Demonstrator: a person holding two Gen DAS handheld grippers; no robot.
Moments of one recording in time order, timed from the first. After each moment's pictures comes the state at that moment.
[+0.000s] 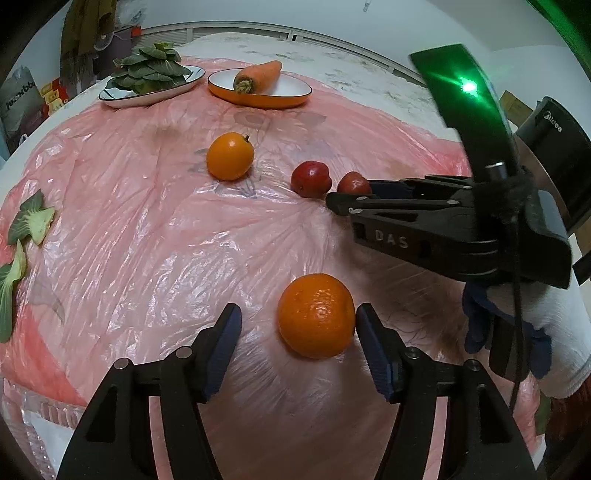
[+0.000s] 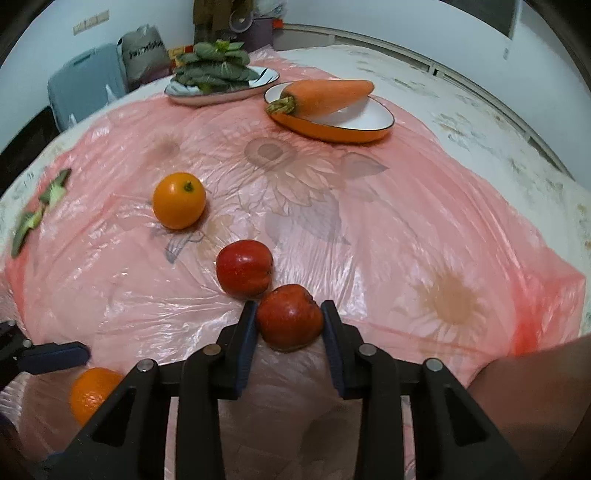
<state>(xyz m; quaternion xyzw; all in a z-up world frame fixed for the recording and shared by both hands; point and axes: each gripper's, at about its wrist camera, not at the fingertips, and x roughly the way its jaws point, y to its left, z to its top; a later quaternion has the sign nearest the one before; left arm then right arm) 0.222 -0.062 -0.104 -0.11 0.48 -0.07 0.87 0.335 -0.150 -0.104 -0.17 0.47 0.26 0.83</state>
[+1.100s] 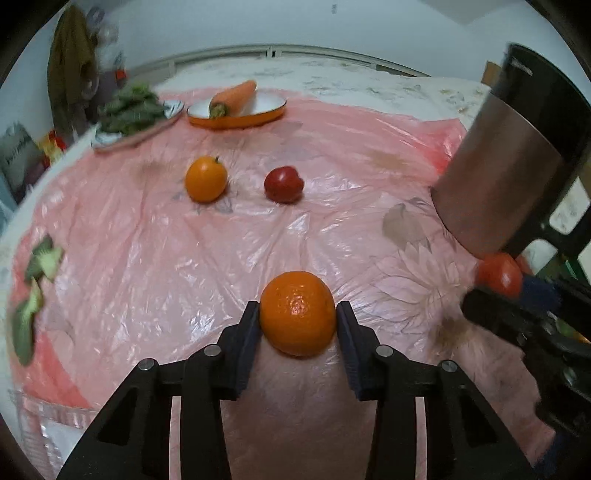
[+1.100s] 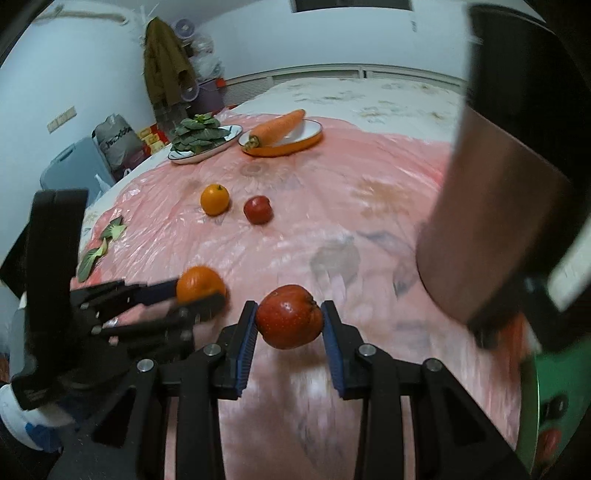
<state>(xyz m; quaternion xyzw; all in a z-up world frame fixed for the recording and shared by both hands) 0.208 -0.099 -0.099 -0.01 0.45 -0.06 0.89 0.196 -0.243 -0.058 0.01 0.43 0.20 0.88</state>
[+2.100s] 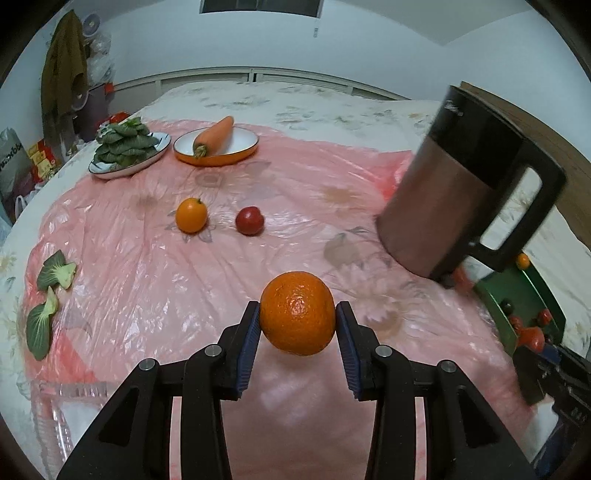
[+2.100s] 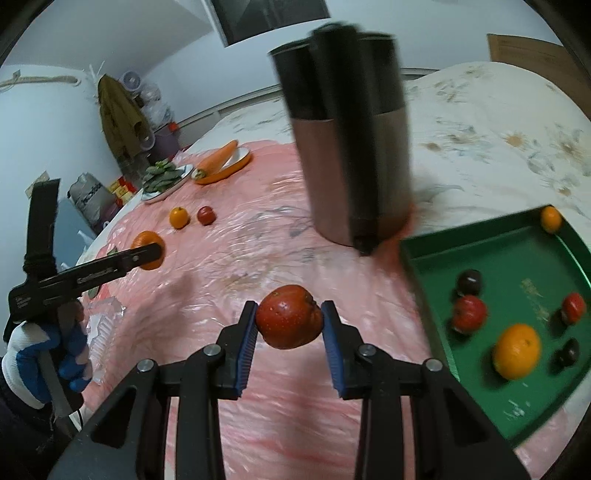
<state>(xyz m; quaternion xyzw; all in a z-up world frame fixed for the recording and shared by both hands) 0.167 -0.107 -0.040 -0.04 0.41 -0.10 0.90 0.093 -0.360 -0.030 0.10 0.40 0.12 0.90</state>
